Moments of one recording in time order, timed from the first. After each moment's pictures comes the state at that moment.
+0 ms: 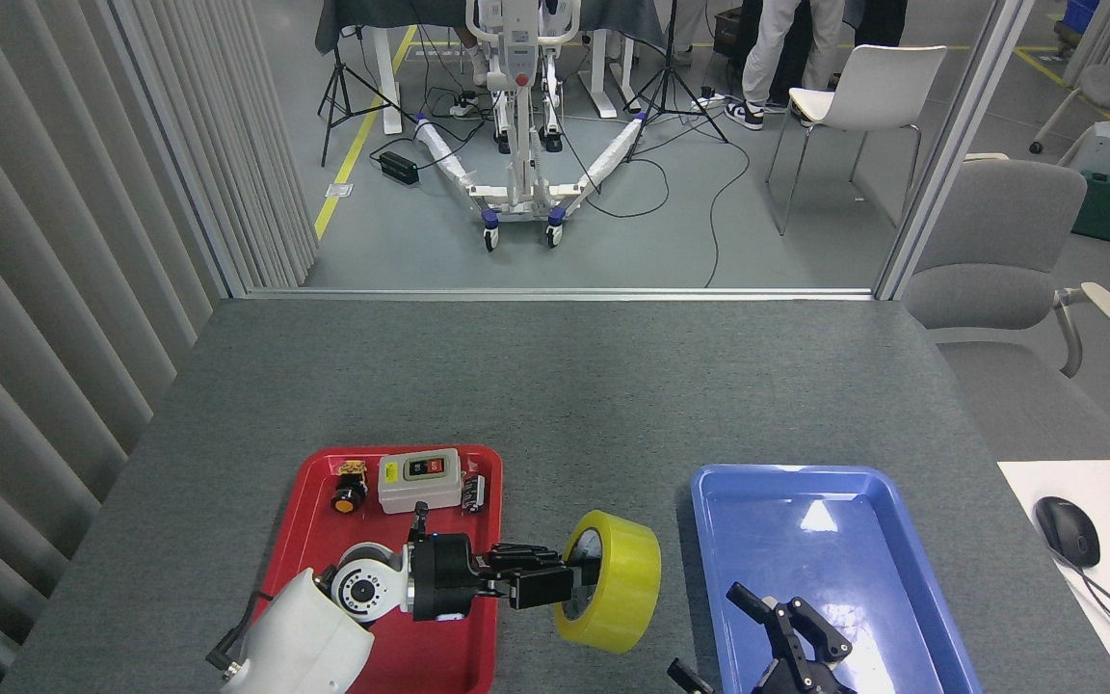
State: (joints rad) left arm -0.51 0.09 -0.45 -0.98 -0.28 -0.79 -0.88; right arm 0.18 -0.17 0.05 -1.66 1.34 -0.79 -0.18
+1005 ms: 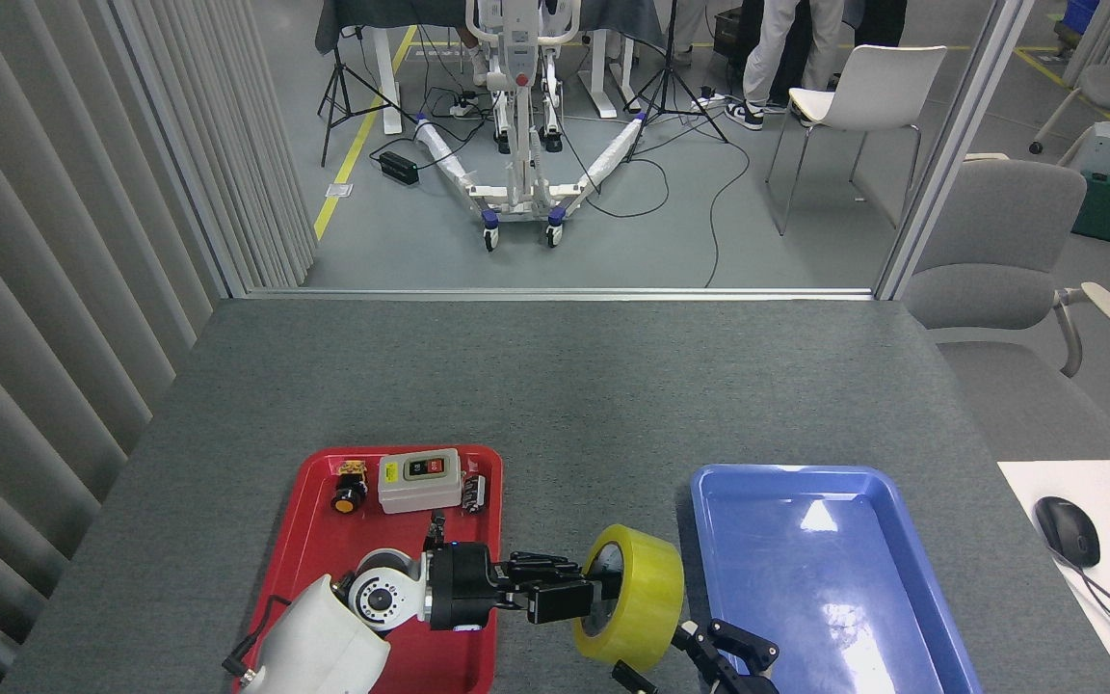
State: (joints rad) left arm -0.49 0.07 -0.47 -1.02 -0.28 -0.79 -0.88; right arm 0.18 -0.12 0.14 -1.67 1.39 -0.79 -0.16
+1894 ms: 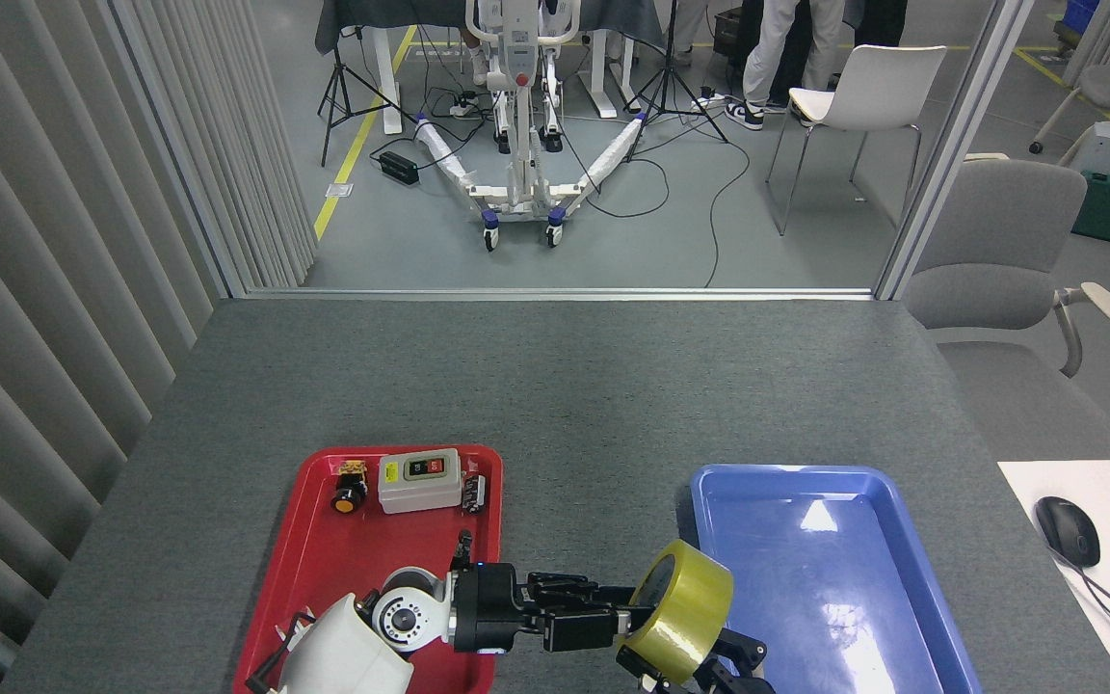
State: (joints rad) left arm -0.46 0.04 -0.49 -1.05 -0.28 -0.78 -0.89; right arm 0.18 -0.12 0.14 -1.66 1.38 -0.78 -0.16
